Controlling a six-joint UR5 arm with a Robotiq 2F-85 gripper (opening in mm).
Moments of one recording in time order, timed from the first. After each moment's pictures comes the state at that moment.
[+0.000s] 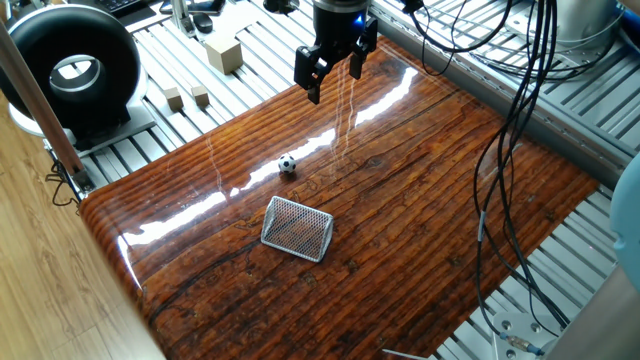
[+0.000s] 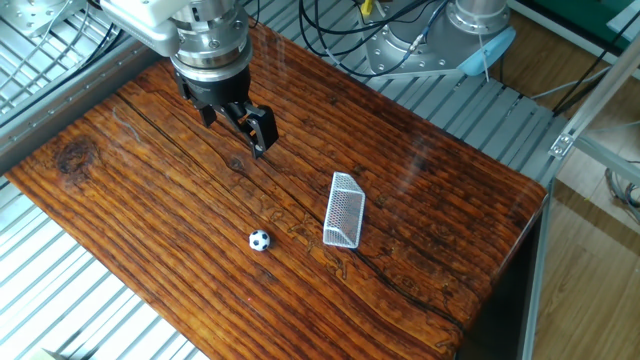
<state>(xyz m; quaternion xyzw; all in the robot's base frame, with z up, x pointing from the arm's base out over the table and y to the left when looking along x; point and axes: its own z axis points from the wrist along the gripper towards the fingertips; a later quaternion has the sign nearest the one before) 0.544 0.002 0.190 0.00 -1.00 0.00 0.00</state>
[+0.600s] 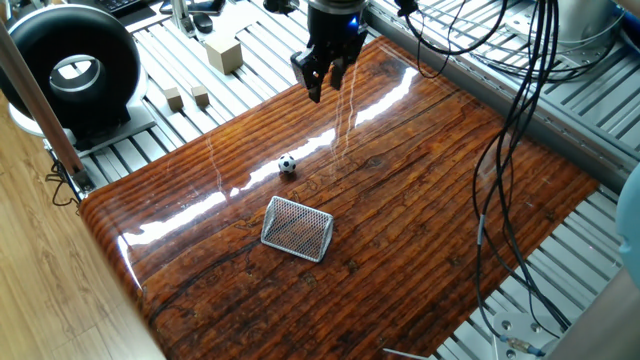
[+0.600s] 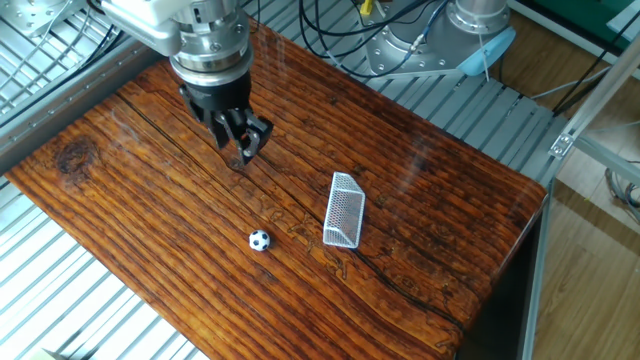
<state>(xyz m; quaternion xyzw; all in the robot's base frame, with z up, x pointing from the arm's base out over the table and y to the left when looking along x) 0.561 0.018 0.188 0.01 -1.00 -0.03 -0.03</state>
